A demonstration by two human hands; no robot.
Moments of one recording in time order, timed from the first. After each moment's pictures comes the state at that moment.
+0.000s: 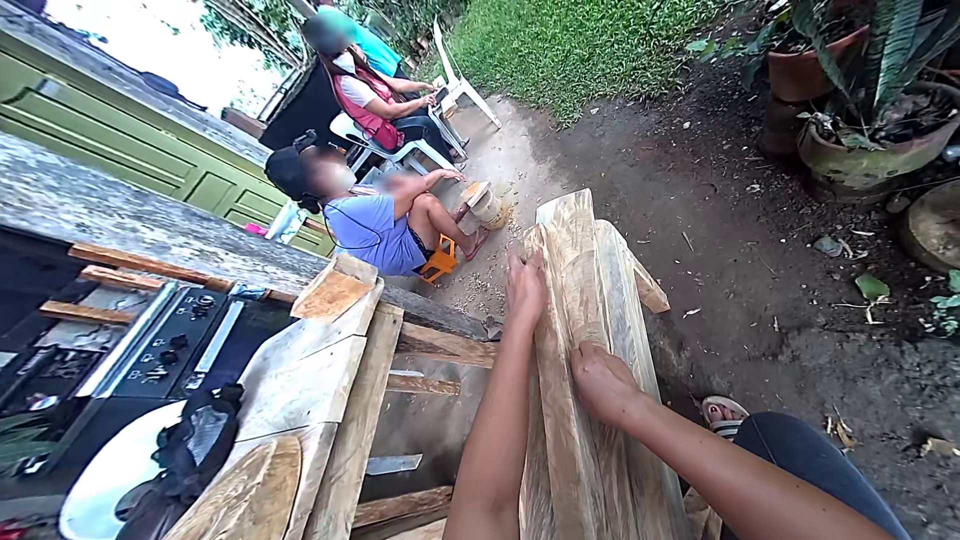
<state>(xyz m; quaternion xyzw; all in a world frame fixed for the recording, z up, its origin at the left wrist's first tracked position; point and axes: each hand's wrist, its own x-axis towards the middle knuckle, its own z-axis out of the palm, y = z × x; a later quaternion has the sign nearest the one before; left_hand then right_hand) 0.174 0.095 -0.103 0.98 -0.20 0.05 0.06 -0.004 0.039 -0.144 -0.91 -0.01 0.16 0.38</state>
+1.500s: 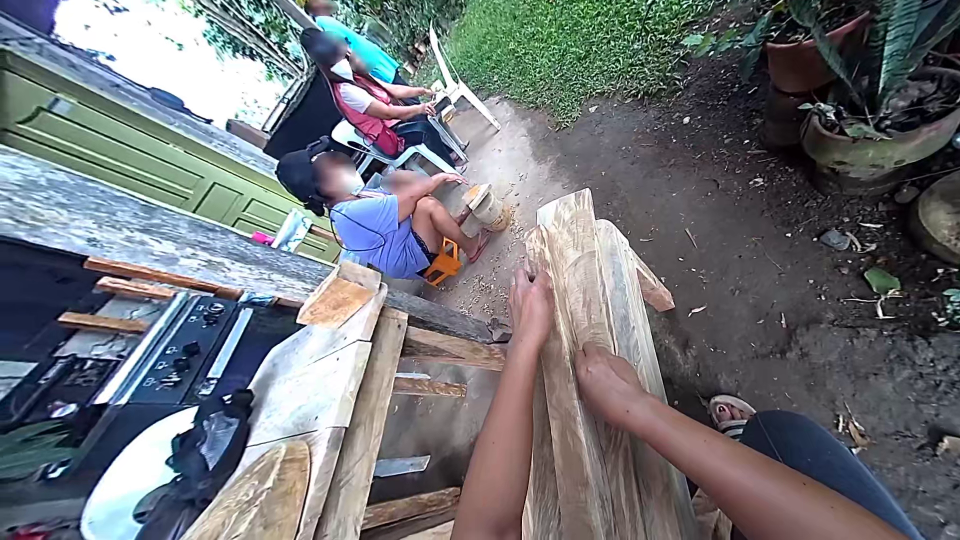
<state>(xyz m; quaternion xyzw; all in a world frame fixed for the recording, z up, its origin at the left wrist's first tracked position) 0.149 0.106 -0.107 0.97 -0.22 0.06 0.00 -0.002 0.039 -0.140 -0.91 -0.01 0.17 0.38</state>
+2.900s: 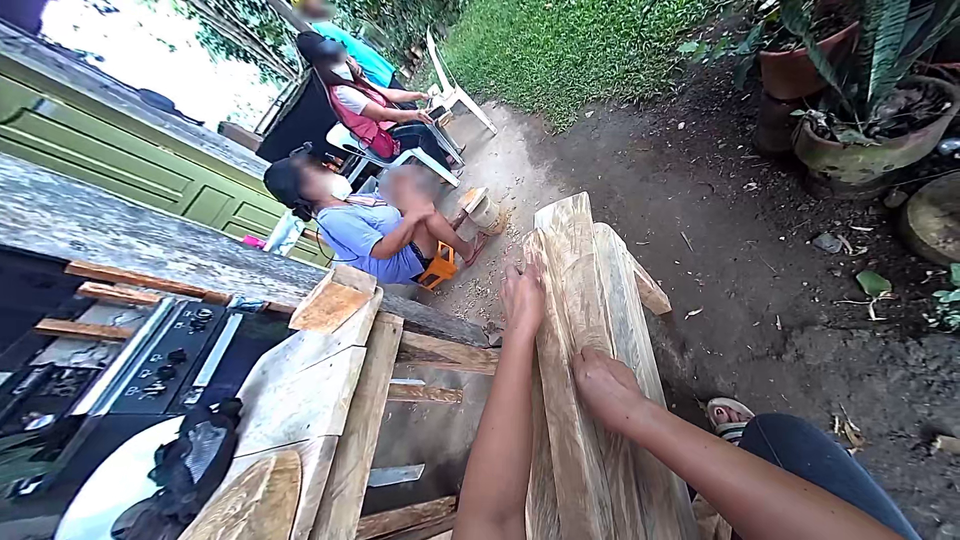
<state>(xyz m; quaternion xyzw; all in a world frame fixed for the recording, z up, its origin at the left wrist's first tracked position) 0.167 0.094 -0.098 0.99 -0.14 0.03 -0.02 -0.003 0.041 -0.141 -0.91 0.00 0.17 0.38</state>
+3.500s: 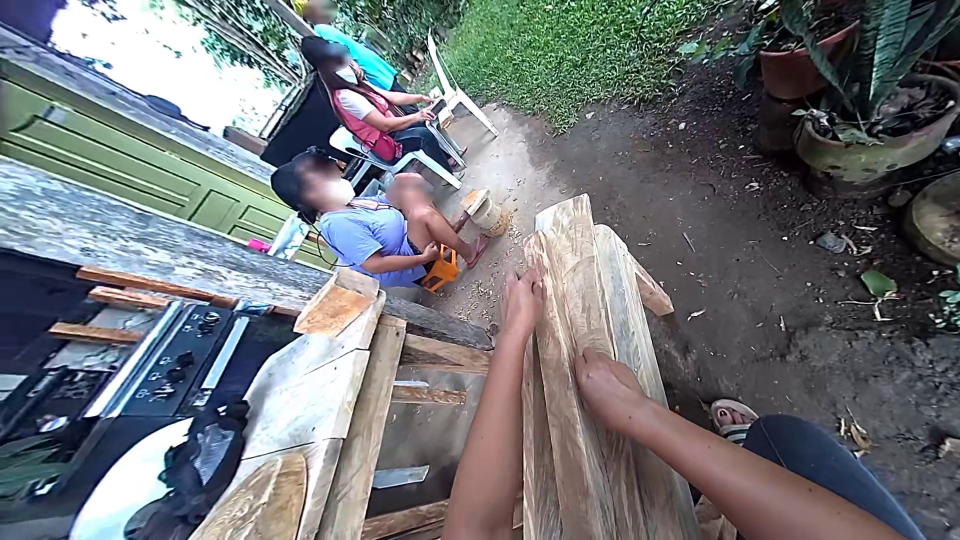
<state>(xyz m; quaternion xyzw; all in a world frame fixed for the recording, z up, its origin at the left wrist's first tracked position) 0.177 0.109 -0.094 0.98 -0.18 0.00 0.01 -0.002 0.037 -0.141 -0.90 -0.02 0.17 0.39</state>
